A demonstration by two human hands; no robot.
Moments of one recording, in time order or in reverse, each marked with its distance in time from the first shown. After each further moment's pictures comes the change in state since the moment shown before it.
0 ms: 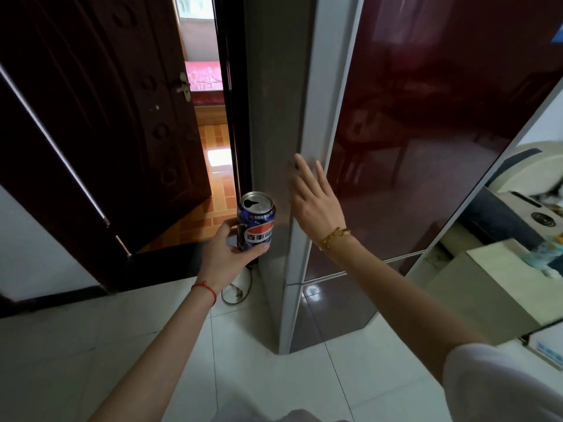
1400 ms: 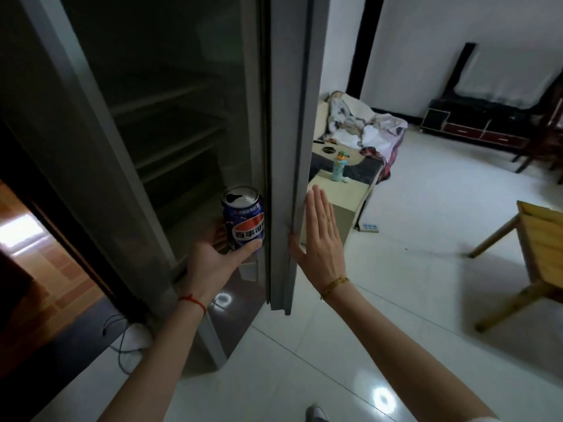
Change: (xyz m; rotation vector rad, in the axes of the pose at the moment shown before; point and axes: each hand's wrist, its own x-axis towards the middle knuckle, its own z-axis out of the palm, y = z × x) left_hand -0.091 0.089 0.102 -0.198 -0.635 0.258; right_hand -0.224 -0.023 -0.177 -0.175 0.043 0.890
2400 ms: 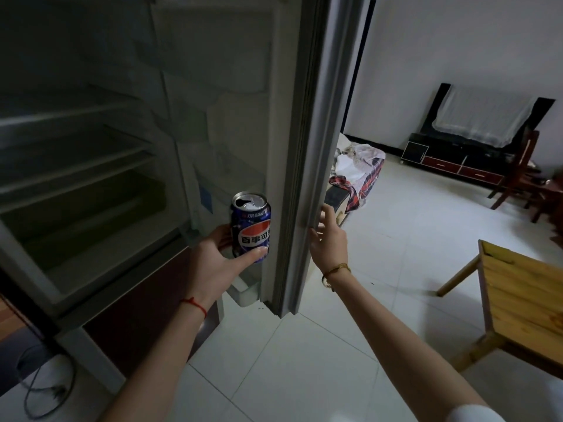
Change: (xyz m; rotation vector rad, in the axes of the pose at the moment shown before) left_hand 0.050 0.078 0.275 0.068 0.030 0.062; right_hand 0.046 0.306 -0.055 0.451 -0.152 0.508
